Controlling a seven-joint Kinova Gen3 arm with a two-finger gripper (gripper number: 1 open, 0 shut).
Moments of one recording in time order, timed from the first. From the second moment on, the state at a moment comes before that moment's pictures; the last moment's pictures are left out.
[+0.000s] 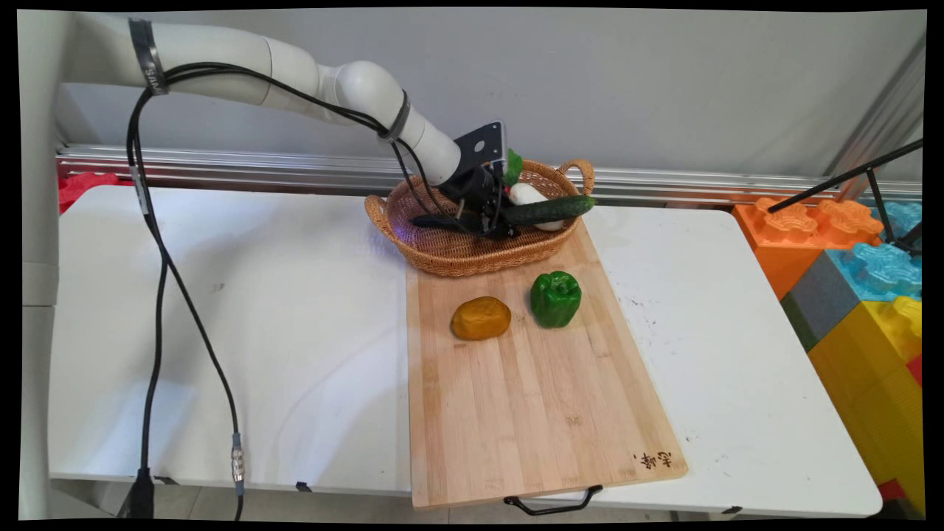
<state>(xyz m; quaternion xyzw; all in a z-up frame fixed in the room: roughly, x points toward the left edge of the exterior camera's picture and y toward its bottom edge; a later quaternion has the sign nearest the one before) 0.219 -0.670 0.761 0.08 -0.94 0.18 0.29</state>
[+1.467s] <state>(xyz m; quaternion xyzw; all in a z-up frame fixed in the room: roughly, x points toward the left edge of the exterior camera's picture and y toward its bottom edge) 0.166 -0.565 0.941 0.08 -0.92 0.20 0.34</state>
